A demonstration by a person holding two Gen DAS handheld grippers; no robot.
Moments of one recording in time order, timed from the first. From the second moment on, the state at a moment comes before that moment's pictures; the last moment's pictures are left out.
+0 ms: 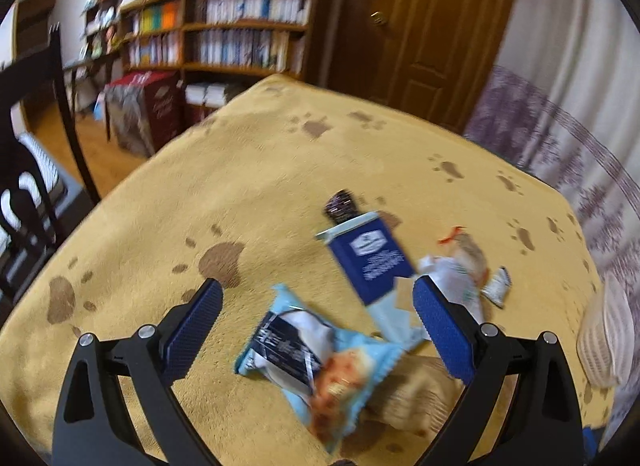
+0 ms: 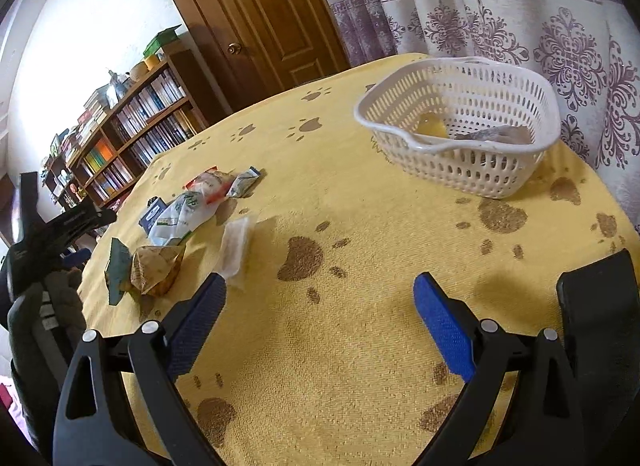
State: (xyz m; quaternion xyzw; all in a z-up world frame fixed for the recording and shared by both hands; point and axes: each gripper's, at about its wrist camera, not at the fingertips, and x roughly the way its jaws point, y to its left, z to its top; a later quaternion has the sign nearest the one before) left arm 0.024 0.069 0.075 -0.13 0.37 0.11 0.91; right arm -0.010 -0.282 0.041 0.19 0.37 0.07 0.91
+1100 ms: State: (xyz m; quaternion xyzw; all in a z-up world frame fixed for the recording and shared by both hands) left arm -0.020 0.088 0.026 -0.14 0.44 0.09 0.88; right arm -0.015 -0.271 0.039 0.18 0.37 0.09 0.91
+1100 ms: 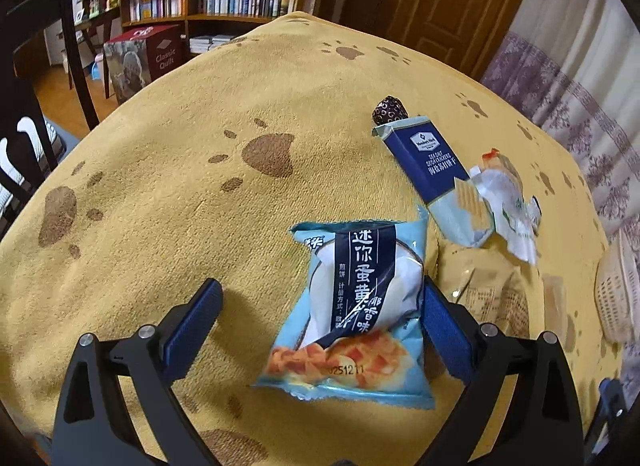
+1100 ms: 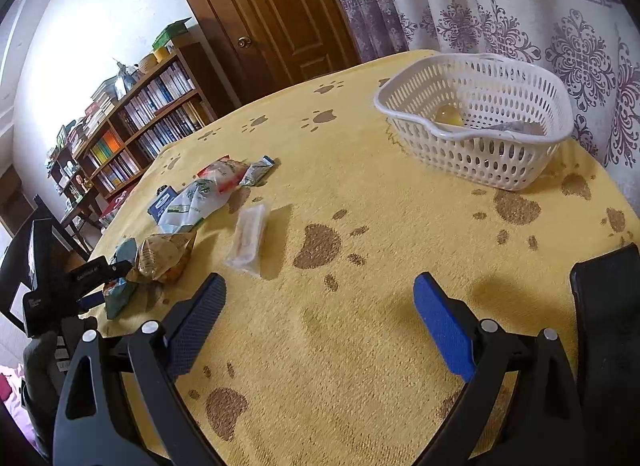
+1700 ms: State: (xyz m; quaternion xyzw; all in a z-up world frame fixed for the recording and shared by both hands) left arm -0.011 0.080 0.021 -0.11 0.40 0.03 0.91; right arm -0.009 -0.238 0.034 0.14 0.39 0.10 0.90
